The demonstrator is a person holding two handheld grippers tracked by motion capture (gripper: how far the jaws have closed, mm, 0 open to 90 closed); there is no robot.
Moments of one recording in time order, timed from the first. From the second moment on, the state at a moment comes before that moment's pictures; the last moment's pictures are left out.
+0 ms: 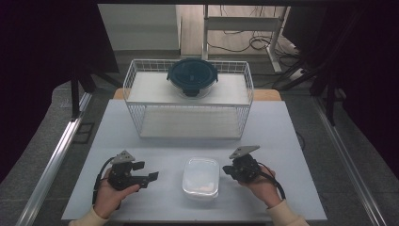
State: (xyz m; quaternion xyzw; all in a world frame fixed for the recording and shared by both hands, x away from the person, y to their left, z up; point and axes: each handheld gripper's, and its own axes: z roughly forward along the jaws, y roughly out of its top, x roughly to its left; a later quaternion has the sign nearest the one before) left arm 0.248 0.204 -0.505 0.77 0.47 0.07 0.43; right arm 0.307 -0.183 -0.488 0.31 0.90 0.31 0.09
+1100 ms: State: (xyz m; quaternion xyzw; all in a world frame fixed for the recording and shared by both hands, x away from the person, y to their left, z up) left arm 0.246 0.200 -0.502 0.76 0.47 0.08 0.44; right arm 0.276 -0.224 -0.475 0.37 0.83 0.41 0.11
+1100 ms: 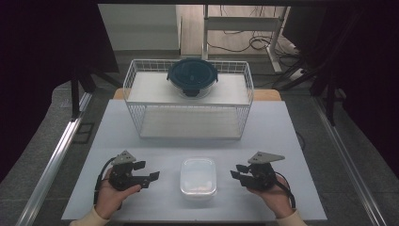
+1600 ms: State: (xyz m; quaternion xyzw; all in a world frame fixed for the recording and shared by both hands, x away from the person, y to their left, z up) left arm 0.244 0.200 -0.497 0.75 0.47 0.08 0.46; right arm 0.273 -0.221 -0.475 0.42 0.79 0.45 0.04
